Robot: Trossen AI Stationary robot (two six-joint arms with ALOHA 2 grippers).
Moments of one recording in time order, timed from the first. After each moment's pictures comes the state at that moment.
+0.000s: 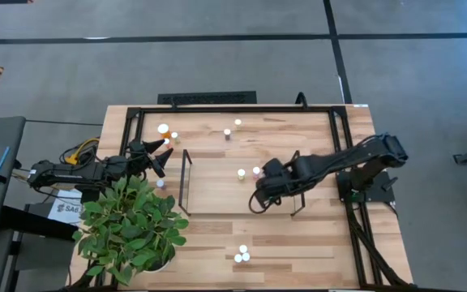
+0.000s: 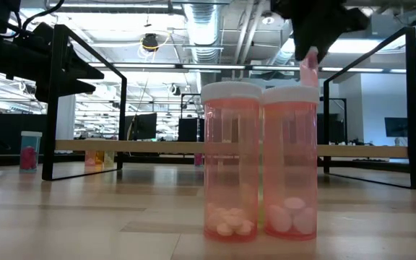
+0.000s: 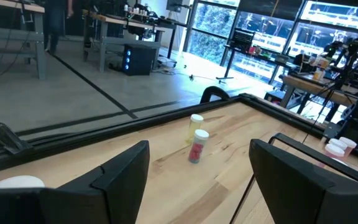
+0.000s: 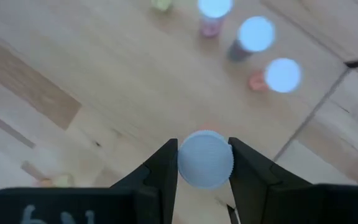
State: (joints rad) left arm -0.04 0.09 0.05 -0.05 -0.74 -0.32; right arm 0.26 1.66 1.51 -1.21 0.21 1.21
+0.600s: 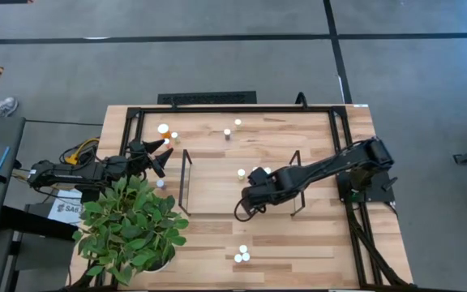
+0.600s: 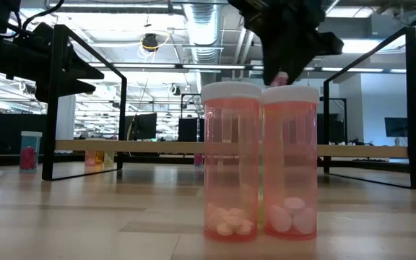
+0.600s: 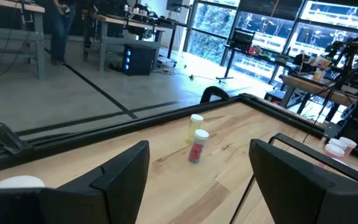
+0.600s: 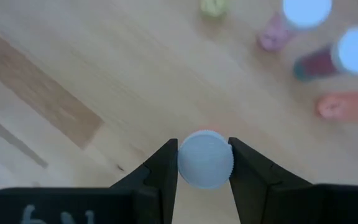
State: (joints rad) left arm -0.04 0.09 0.05 -0.05 -0.74 -0.32; right arm 0.26 1.80 1.52 -1.03 0.23 1.18
